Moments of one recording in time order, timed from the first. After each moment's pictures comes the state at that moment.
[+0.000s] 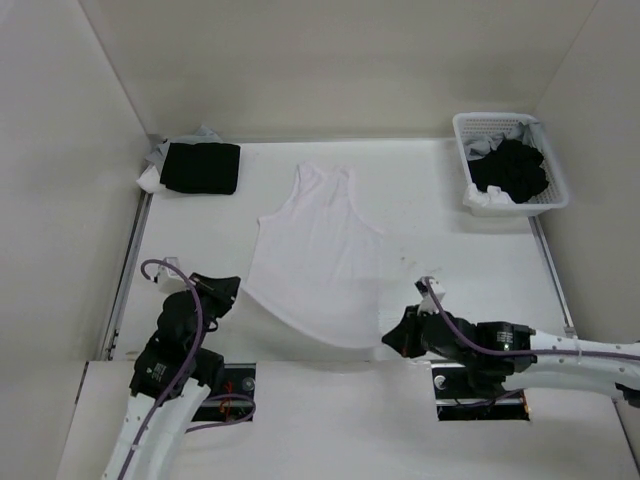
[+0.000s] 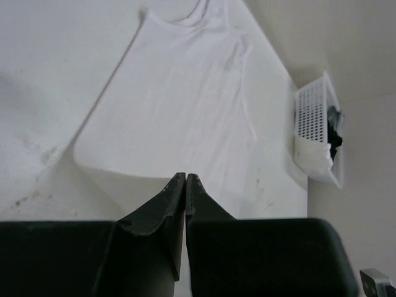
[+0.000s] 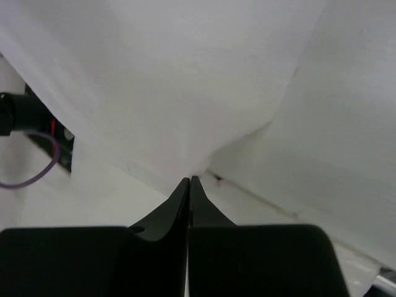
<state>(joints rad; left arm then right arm) -0.32 0.10 0.41 -0.62 -0.18 -1.00 1.31 0.55 0.42 -0.52 0.37 1.03</state>
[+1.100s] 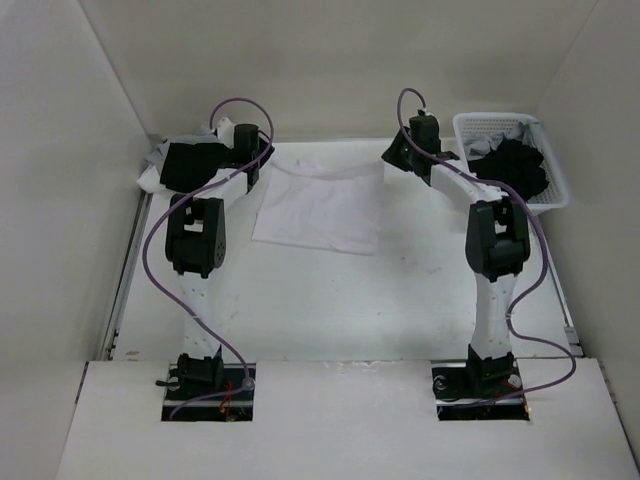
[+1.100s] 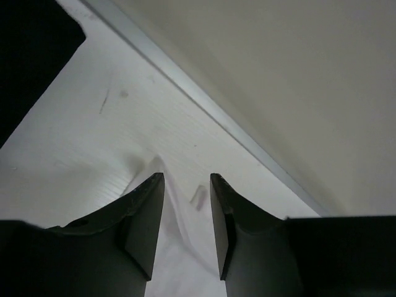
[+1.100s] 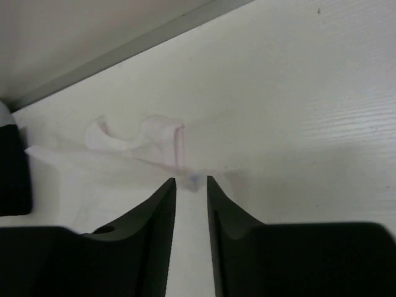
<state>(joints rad) -0.17 2.20 1.67 0.12 -0.23 -0.91 0.24 2.13 1.74 -0.15 -0.02 0.62</state>
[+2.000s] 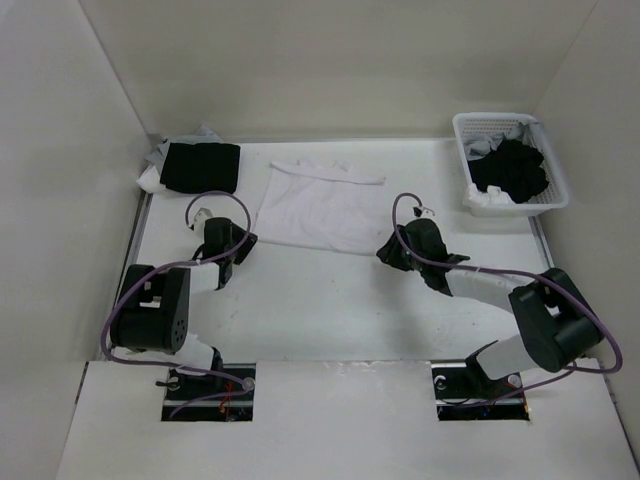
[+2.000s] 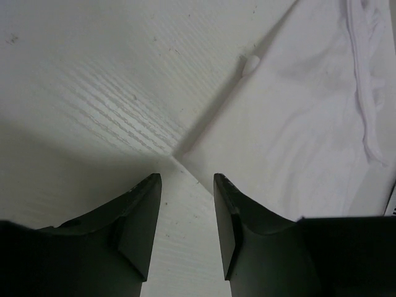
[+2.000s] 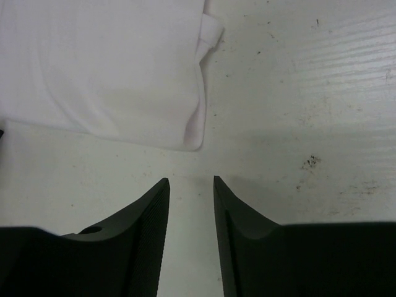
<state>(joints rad) -0.11 1.52 0.51 0.38 -0.06 -0.98 0.50 1.44 0.60 0.19 0.05 0.75</state>
